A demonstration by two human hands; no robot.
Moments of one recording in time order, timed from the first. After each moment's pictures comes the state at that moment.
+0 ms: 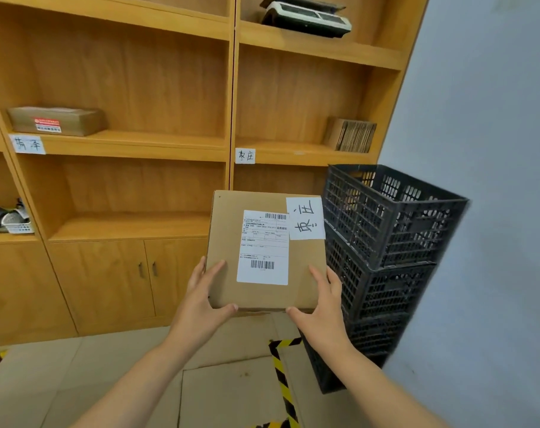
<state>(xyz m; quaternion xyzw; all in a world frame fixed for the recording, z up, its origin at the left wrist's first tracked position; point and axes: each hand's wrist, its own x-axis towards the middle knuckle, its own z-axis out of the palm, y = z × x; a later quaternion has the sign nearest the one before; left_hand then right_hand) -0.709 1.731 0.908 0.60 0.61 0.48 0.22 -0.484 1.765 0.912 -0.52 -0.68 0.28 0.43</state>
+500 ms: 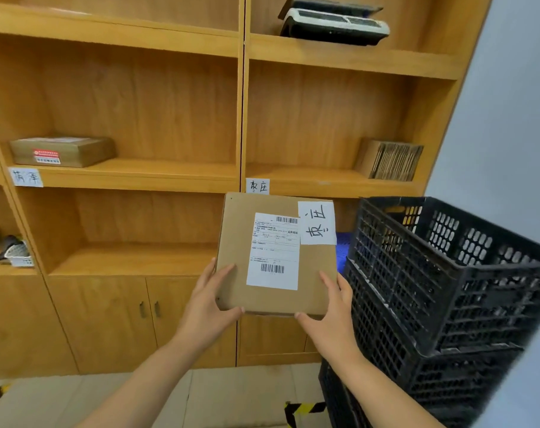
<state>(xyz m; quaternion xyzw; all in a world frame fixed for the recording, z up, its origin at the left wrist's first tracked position) -0.709 1.962 0.940 0.58 0.63 0.49 0.15 -0.485 2.021 0.929 -0.47 -0.69 0.31 0.45</state>
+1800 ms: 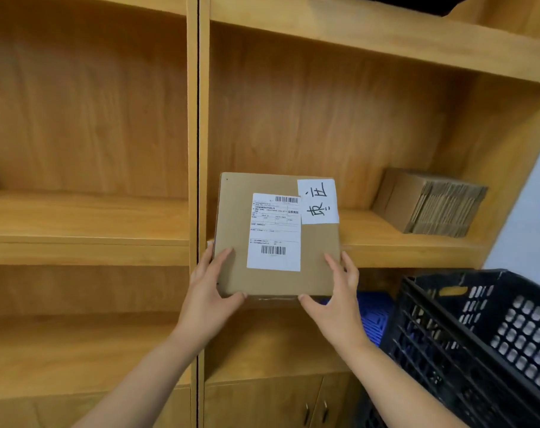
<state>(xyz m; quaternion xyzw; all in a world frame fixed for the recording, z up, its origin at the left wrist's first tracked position) -0.800 2.424 0.980 0.59 0.60 0.53 0.11 -0.576 2.473 0.987 -0.46 -0.72 0.22 0.47</state>
